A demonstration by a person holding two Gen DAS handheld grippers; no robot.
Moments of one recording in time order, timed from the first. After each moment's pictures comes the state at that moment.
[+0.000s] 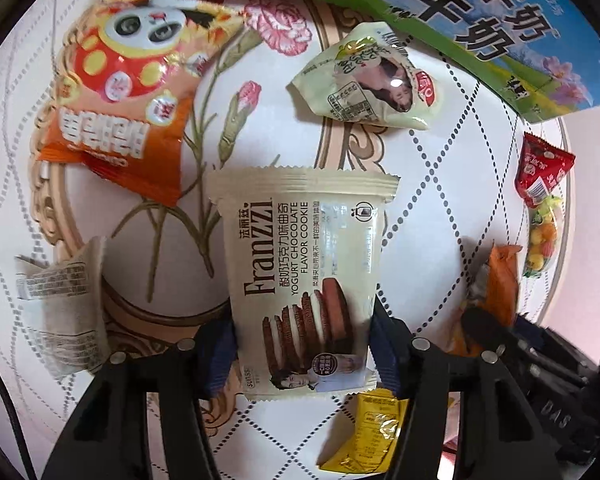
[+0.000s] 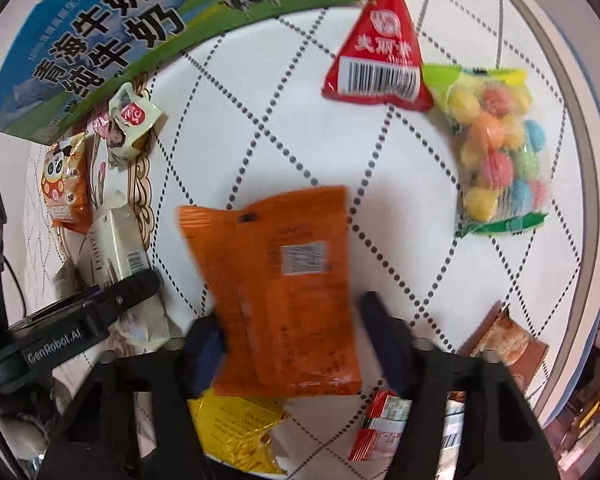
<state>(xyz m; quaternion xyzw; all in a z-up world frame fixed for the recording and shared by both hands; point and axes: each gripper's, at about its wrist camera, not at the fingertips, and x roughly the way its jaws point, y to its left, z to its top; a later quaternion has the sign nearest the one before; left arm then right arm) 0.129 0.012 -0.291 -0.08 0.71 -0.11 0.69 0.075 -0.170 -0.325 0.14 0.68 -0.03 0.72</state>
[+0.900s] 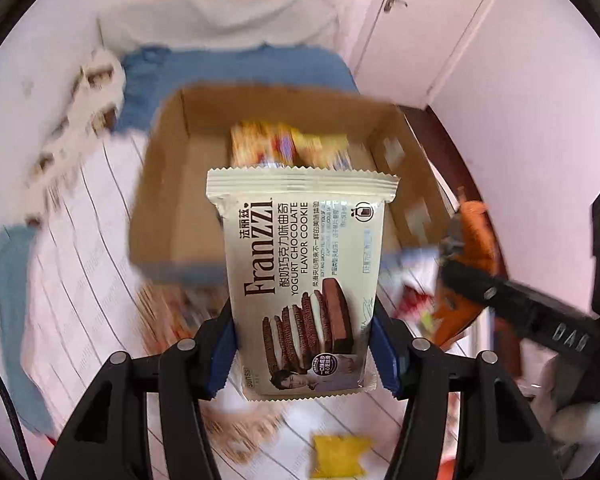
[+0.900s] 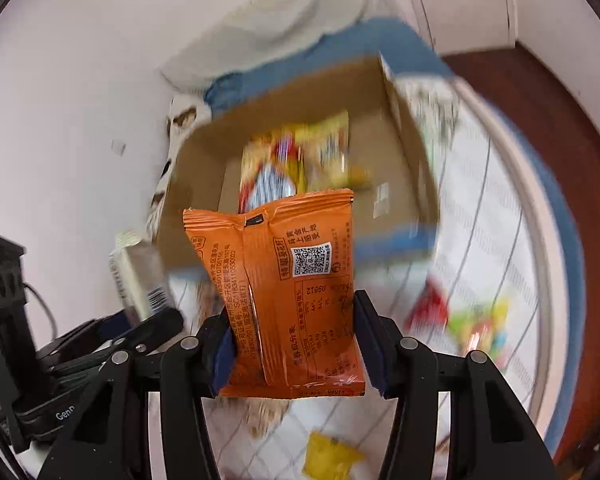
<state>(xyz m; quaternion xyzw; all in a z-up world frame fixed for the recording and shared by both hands) 0.202 -0.006 -0.056 -0.01 0.55 -0.15 0.82 0.182 -0.202 -0.133 0.21 0.53 0.05 0.82</state>
